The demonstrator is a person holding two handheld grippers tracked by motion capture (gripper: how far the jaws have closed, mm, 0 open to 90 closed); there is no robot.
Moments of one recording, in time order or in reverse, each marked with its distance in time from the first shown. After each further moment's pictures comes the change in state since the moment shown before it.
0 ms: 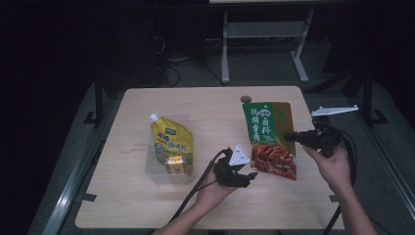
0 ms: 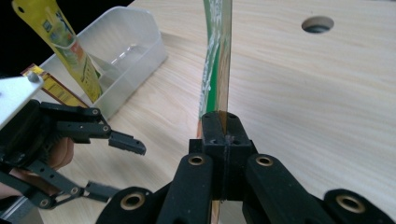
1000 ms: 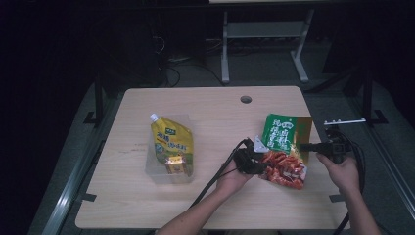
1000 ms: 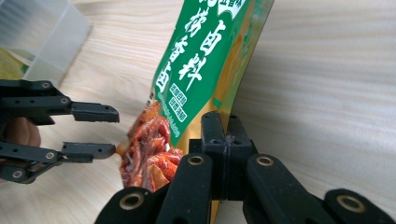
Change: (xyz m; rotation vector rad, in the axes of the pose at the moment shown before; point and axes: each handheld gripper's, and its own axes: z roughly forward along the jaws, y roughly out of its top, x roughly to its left) left arm 0.012 0.030 0.067 0.103 0.013 -0.013; right arm -0.077 -0.051 0.010 0.110 -0.070 0.263
